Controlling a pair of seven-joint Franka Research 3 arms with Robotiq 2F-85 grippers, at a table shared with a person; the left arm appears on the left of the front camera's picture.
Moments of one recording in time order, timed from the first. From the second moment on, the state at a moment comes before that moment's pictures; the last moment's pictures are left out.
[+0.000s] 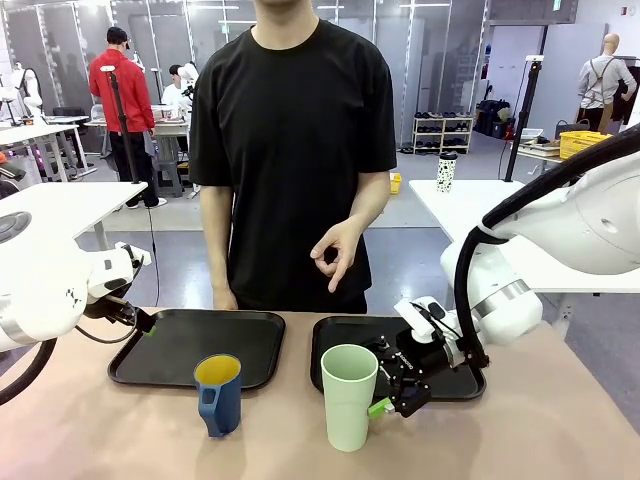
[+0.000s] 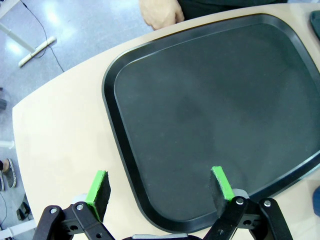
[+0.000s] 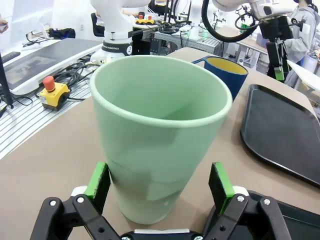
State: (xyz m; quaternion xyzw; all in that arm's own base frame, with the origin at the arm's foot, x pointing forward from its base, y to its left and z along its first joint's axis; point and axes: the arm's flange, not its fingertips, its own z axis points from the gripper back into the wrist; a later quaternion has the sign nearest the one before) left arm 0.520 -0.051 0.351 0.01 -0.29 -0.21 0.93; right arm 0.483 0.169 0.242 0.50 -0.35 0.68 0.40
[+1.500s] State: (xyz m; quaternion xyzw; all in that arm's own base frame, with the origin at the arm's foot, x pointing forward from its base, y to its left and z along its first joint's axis) left arm 0.520 -0.051 0.351 0.01 -0.29 -0.21 0.93; right arm 0.479 0.215 0.221 0.57 -0.33 0.67 0.34
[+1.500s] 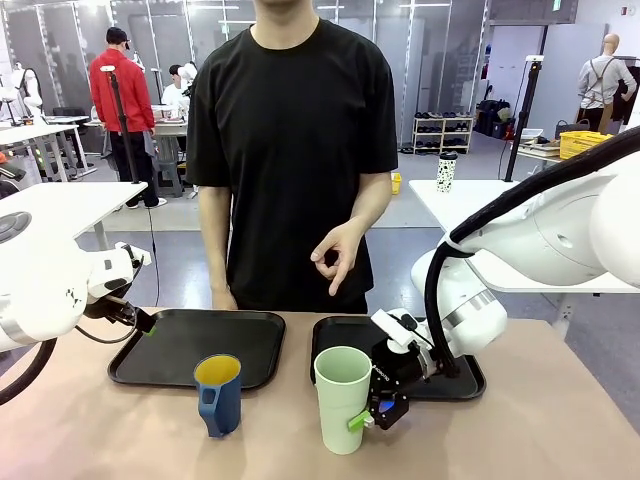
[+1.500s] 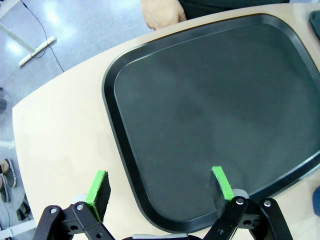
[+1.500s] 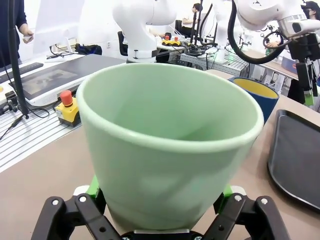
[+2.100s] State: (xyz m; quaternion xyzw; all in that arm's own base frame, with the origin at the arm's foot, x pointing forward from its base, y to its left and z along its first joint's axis) left arm 0.520 -0.051 0.351 0.01 -0.29 -0.21 0.93; right arm 0.477 0.213 0.221 0.58 -0.32 0.67 0.34
